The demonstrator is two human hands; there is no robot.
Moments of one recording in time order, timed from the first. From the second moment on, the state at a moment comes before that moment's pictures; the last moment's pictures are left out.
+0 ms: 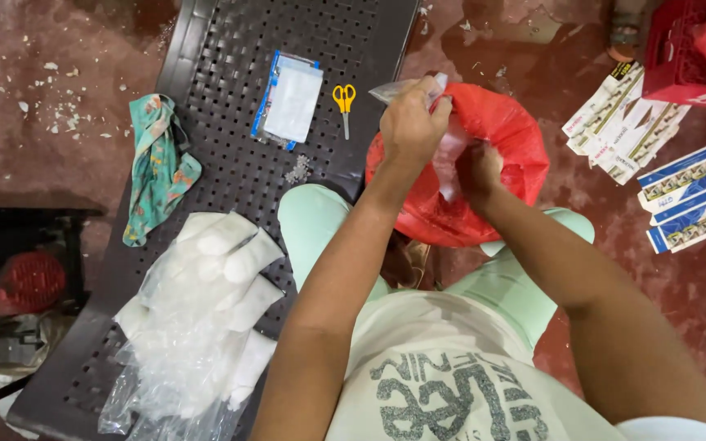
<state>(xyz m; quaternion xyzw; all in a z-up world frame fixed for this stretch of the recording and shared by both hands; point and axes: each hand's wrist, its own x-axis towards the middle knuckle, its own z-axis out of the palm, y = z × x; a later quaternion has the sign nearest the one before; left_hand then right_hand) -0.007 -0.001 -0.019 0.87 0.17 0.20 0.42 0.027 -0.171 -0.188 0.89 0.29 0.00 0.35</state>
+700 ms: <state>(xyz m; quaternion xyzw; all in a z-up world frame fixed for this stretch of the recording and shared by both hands) -0.001 -0.004 -0.022 0.88 0.22 0.12 0.40 0.036 -0.160 -0.208 0.88 0.32 0.15 0.33</state>
